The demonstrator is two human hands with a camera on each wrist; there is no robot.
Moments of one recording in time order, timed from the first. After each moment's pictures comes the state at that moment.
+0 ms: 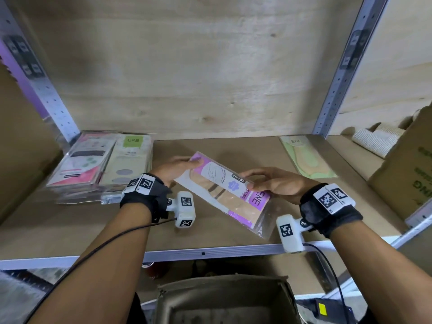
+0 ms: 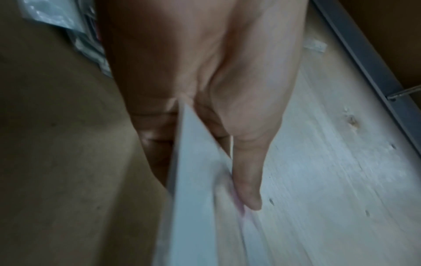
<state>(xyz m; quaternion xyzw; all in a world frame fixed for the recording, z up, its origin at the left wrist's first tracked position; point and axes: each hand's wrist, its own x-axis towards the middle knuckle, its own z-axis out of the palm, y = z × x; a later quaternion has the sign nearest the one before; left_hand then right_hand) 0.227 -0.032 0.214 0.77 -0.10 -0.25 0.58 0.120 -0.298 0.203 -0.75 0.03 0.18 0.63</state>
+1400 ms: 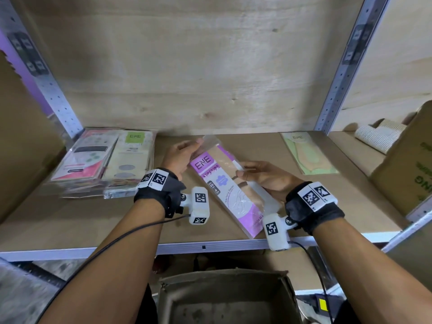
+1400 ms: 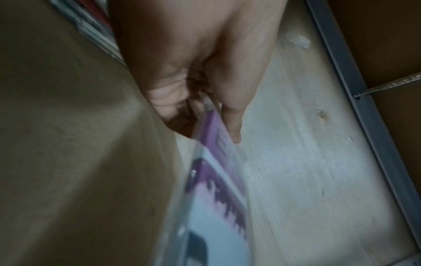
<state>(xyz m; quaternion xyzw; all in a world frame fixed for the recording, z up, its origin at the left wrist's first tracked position) 0.239 -0.056 0.198 0.67 -0.01 -0.10 0.73 0.131 -0.275 0.186 -0.69 0.00 0.11 0.71</state>
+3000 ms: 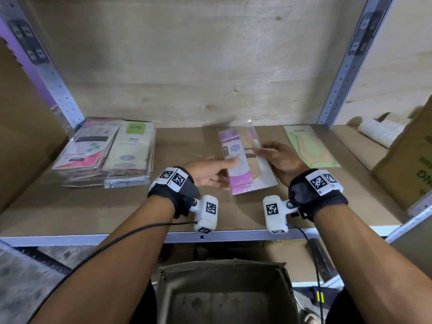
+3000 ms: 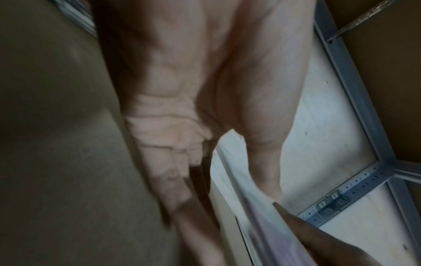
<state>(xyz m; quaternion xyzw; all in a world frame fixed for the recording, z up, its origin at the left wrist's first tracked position) 0.197 -0.089 0.189 0.72 -0.13 -0.37 0.57 0.134 -0.292 0.203 -0.67 0.17 -0.05 0.72</state>
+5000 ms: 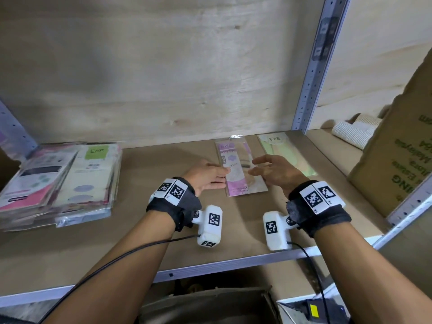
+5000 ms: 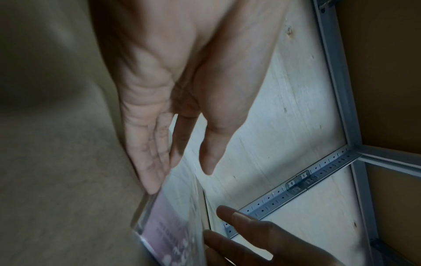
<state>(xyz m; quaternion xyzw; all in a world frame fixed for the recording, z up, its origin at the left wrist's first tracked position) 0.211 -0.170 0.196 0.74 -0.08 -0.29 0.60 0.136 -0.359 0.197 -0.81 0.22 -0.01 0.54</state>
